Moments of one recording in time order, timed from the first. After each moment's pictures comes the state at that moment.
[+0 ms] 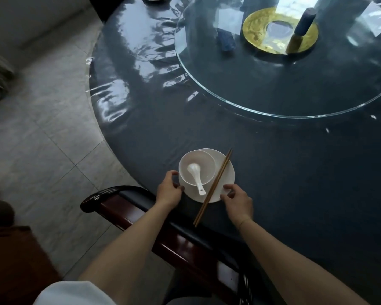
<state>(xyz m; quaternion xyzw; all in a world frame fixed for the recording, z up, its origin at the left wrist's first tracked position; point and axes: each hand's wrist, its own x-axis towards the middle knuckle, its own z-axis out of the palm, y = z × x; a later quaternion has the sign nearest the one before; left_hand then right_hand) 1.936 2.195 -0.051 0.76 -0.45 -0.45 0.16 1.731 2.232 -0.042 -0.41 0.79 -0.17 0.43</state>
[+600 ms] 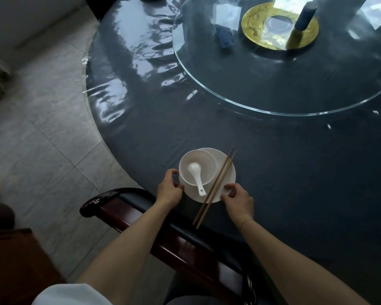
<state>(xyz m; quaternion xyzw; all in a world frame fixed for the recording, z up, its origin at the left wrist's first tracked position) 1.939 2.187 -0.053 0.75 -0.45 -0.45 0.15 1.734 2.228 -0.047 -0.39 0.79 -0.19 0.43</state>
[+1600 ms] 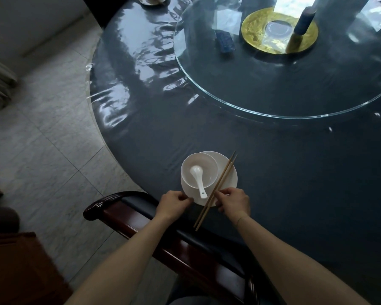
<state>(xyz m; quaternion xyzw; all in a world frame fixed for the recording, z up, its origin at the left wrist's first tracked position) 1.944 2.209 -0.052 0.72 -0.52 -0.45 0.08 1.749 2.214 -0.041 -0.34 0.78 -0.19 0.48</state>
